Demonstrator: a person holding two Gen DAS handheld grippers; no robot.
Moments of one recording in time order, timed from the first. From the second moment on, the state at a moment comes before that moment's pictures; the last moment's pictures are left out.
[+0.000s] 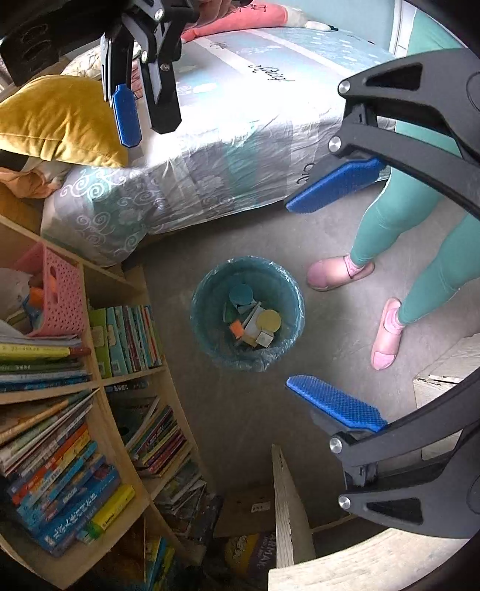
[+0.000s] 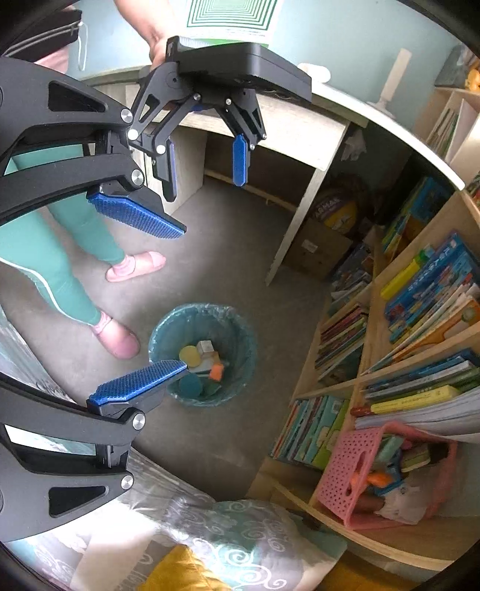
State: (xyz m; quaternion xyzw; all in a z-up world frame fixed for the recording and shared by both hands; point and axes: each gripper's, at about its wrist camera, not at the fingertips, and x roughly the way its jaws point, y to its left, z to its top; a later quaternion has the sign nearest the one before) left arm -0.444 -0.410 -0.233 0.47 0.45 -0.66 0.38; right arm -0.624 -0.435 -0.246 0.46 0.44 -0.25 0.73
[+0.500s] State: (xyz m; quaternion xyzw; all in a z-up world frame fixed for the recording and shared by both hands) left arm -0.377 -0.382 -0.170 0.43 0.44 -0.65 0.44; right arm -0.548 -0.421 -0.174 0.40 0.44 -0.23 0.77
